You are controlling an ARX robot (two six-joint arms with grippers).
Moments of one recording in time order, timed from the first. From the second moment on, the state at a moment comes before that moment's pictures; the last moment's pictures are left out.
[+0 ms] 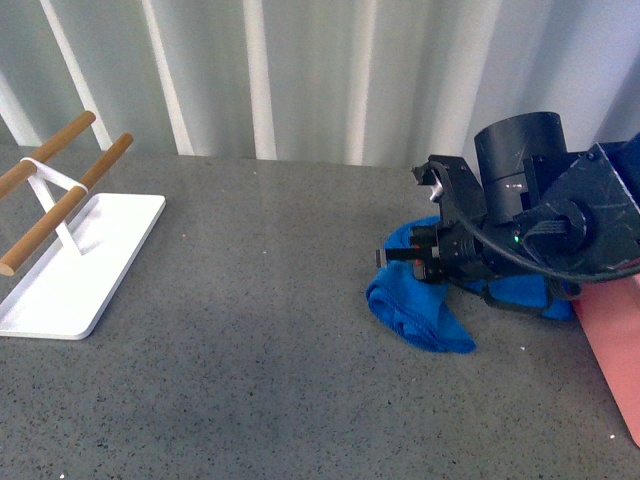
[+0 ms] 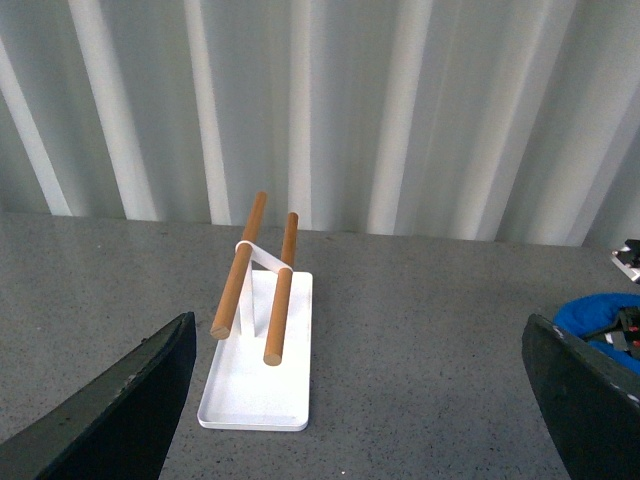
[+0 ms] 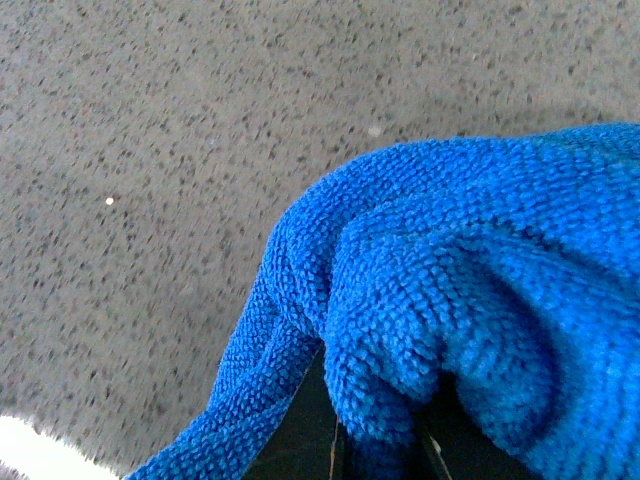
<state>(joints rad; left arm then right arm) 0.00 0.00 0.02 0.00 0.00 0.00 0.23 2.39 1.27 0.35 -0.16 0.09</state>
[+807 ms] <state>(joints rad) 0.00 0.00 0.02 0.00 0.00 0.00 0.45 2.37 1.22 0.34 -0.37 -0.08</state>
